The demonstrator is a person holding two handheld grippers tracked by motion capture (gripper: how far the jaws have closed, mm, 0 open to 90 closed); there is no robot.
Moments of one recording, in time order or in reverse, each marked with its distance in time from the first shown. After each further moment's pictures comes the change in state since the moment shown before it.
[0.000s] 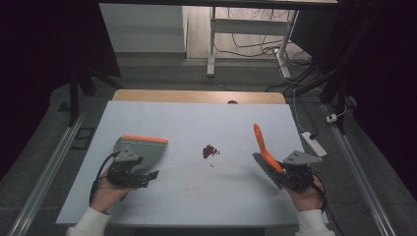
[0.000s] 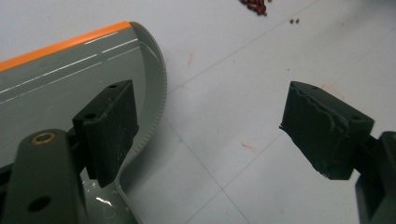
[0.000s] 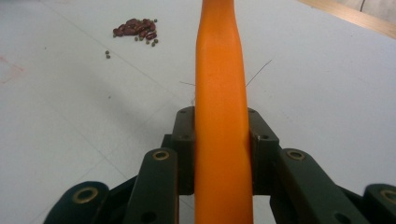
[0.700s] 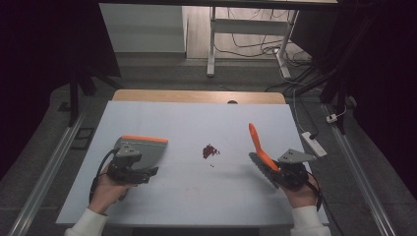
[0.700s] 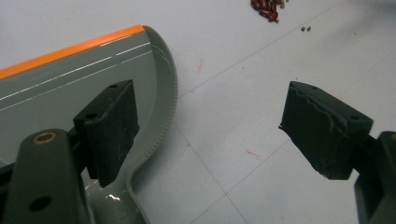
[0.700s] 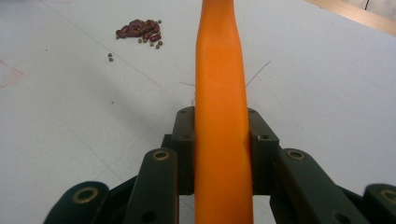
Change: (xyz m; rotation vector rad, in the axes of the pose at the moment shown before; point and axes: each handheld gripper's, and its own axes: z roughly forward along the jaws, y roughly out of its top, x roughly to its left) left arm 0.000 0.013 -0.005 0.017 0.045 -0.041; right arm 0.005 0.005 0.009 0.014 0.009 -0.009
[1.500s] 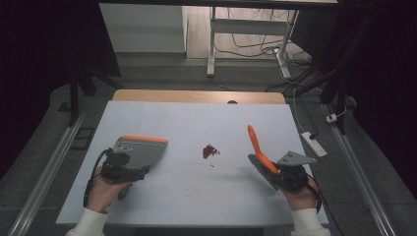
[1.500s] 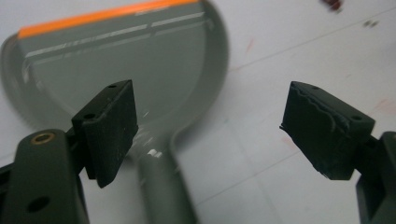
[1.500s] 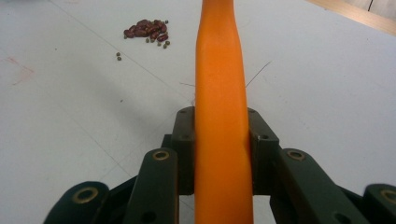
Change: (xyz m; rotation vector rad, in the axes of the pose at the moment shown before) left arm 0.010 -0.006 -0.007 0.107 0.157 -0.149; right arm 0.006 -0.002 -0.003 -0.008 0.008 -0.004
